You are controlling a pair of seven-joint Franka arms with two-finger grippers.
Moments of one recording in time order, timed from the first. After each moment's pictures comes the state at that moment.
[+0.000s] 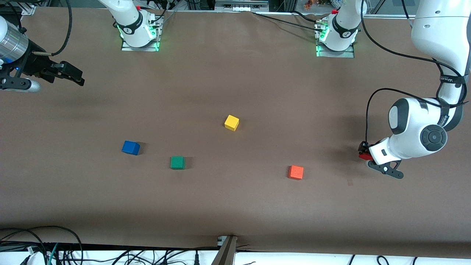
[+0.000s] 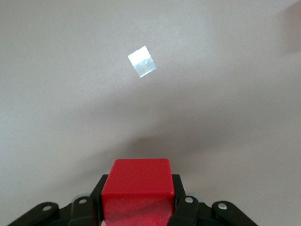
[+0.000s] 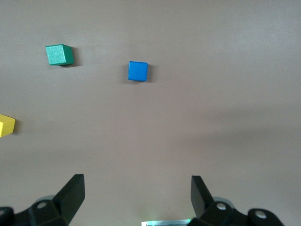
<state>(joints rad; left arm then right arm) 0.11 0.55 -0.08 -1.71 0.07 2.16 0.41 0.01 -0.07 0.04 -1.72 0.02 1.58 0.16</state>
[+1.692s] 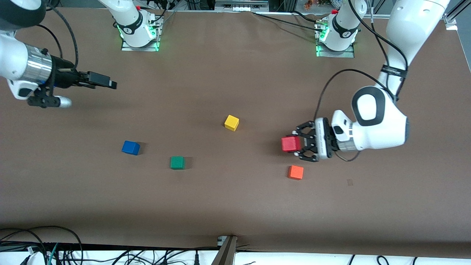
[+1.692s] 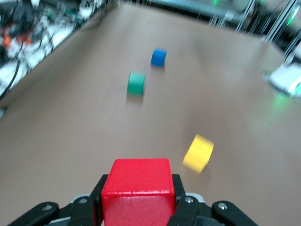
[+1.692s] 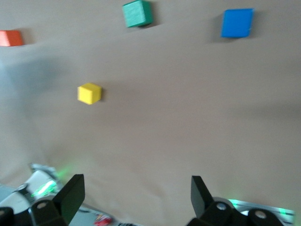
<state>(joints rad) 0.07 0.53 -0.42 -1.67 -0.95 2.15 1.68 0.01 0.07 0.04 -1.73 0.47 1.54 0.16</state>
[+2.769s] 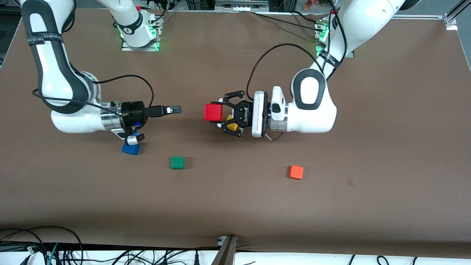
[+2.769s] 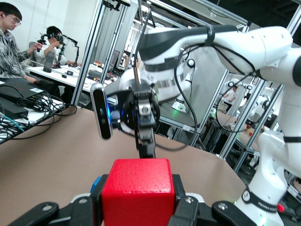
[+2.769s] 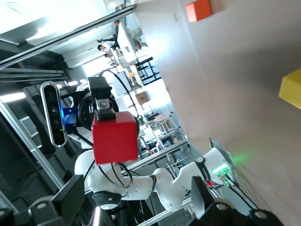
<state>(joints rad) -0.19 0.63 -0.48 -1.49 -1.44 2.22 1.68 0.13 0.38 0.05 -1.85 1.46 1.66 -0.22</state>
